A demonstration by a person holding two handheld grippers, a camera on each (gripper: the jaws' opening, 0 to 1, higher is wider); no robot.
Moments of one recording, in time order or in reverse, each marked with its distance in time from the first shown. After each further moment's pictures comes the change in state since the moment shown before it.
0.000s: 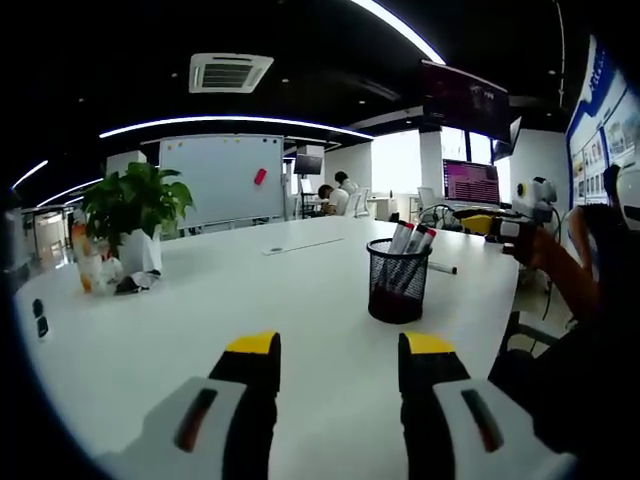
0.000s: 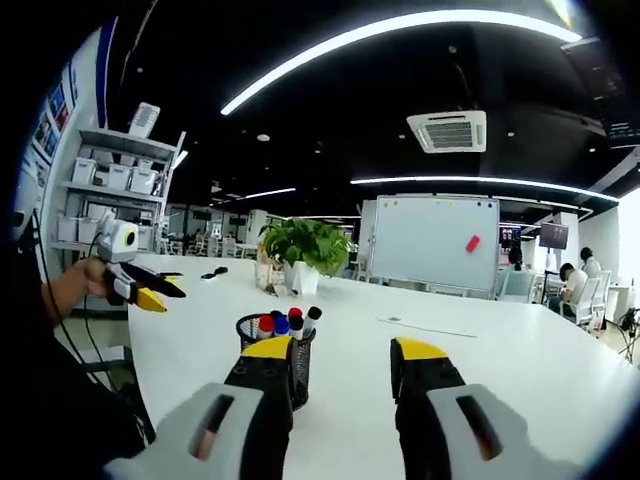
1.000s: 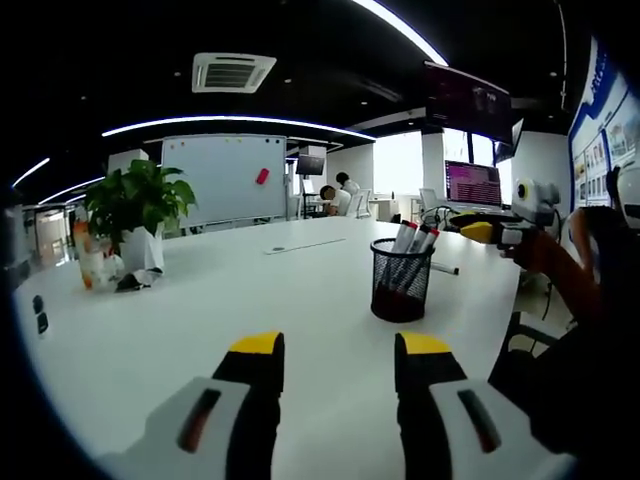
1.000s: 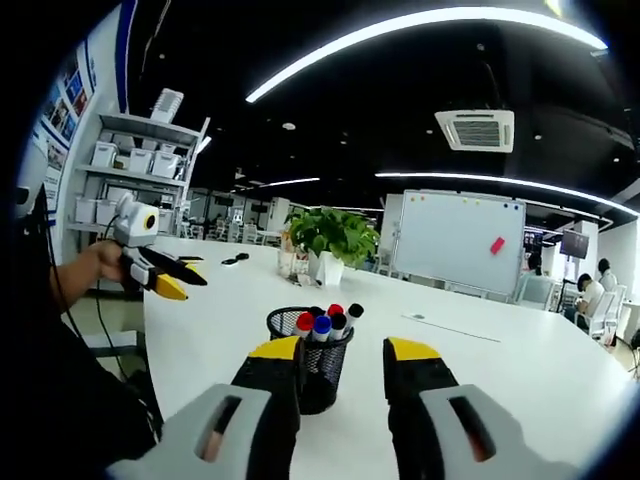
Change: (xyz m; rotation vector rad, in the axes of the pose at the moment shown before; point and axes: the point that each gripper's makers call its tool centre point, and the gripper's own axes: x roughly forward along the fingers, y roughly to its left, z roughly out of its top) left arm -0.001 0.003 -0.003 -0.010 -0.004 0.004; right arm 0.014 0.035 -0.007 -0.062 0.047 0.107
